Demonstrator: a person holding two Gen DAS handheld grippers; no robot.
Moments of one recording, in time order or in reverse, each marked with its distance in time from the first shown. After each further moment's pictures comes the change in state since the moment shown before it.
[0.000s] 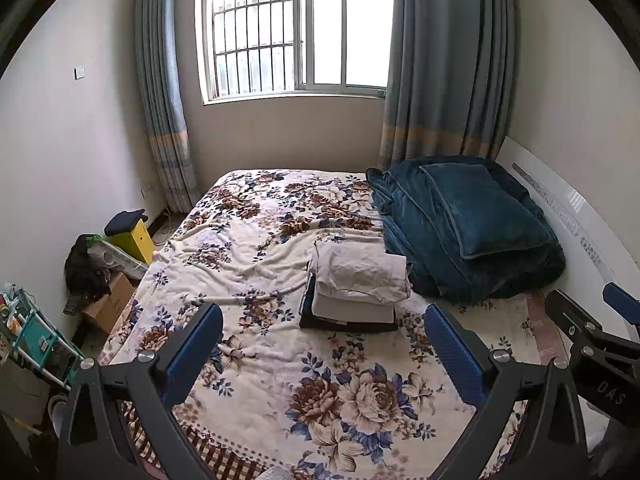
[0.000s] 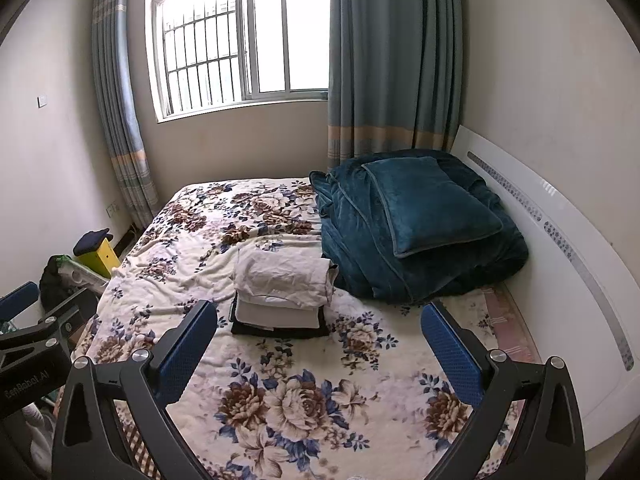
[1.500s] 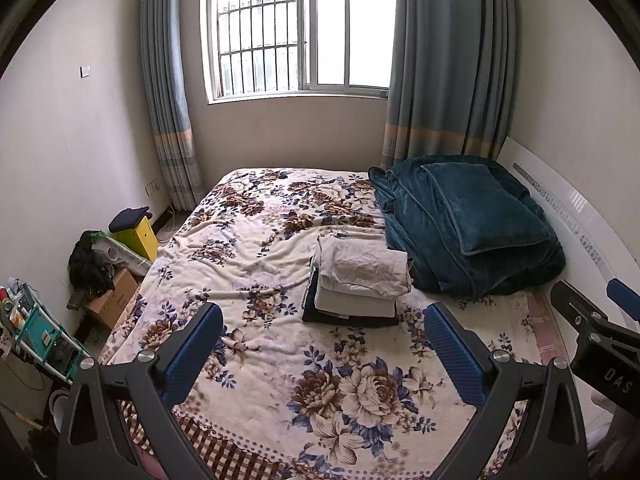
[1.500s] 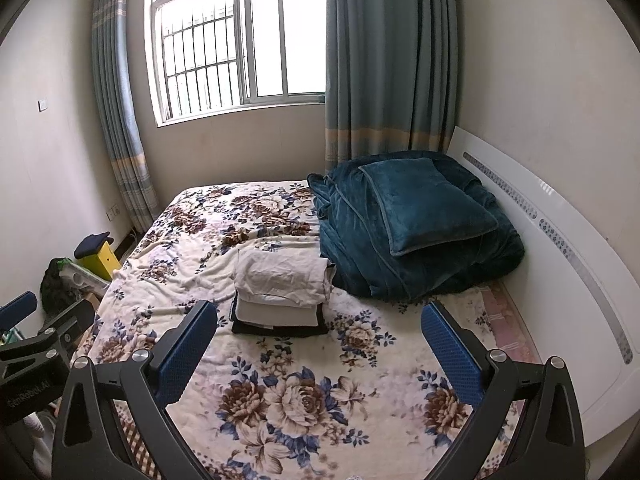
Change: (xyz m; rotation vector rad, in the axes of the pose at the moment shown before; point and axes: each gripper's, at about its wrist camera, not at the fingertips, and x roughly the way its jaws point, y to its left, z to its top) left arm -0.016 -0.002 -0.006 0.003 0.004 0.003; right arm -0.009 0.001 -0.015 0.012 -0.014 -0.009
